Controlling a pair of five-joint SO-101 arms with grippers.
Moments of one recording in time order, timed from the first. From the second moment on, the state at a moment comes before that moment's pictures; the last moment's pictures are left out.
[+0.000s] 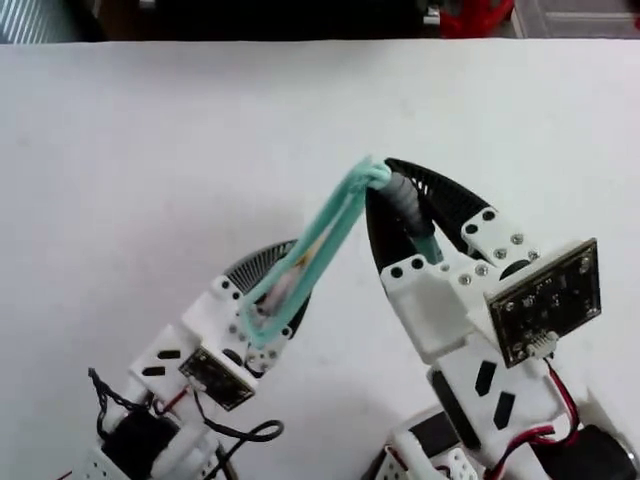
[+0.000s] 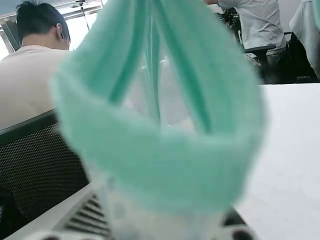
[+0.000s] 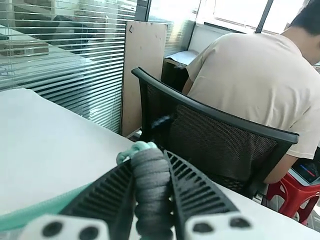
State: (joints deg) left arm 32.6 -104.7 88.0 33.0 -16.4; right arm -29.7 -64.4 6.0 65.6 13.5
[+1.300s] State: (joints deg) left arm 29.4 -103.3 90.9 34.8 -14.9; right arm -16.4 -38.1 -10.0 78.2 21.7
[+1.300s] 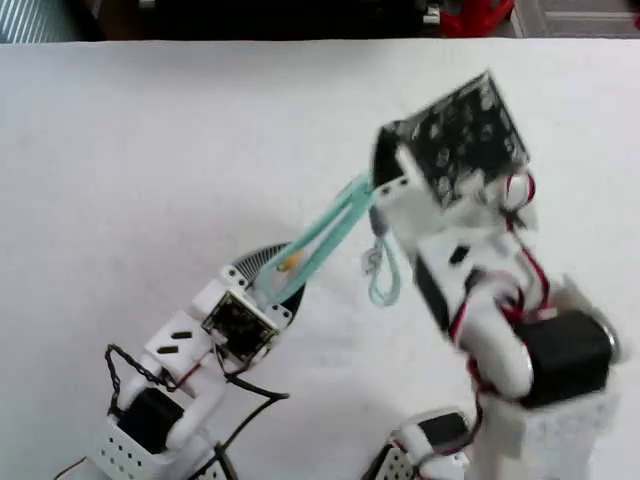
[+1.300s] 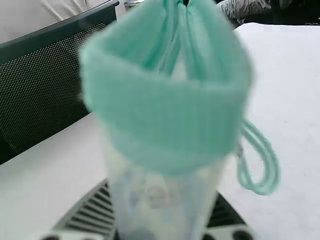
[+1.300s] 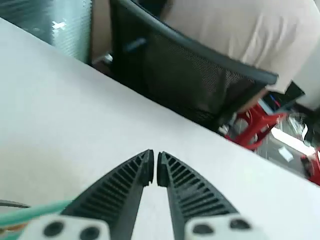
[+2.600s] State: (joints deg) left arm 29.3 -103.3 90.9 34.8 -14.9; right arm -19.5 -84.9 81.1 32.5 14.3
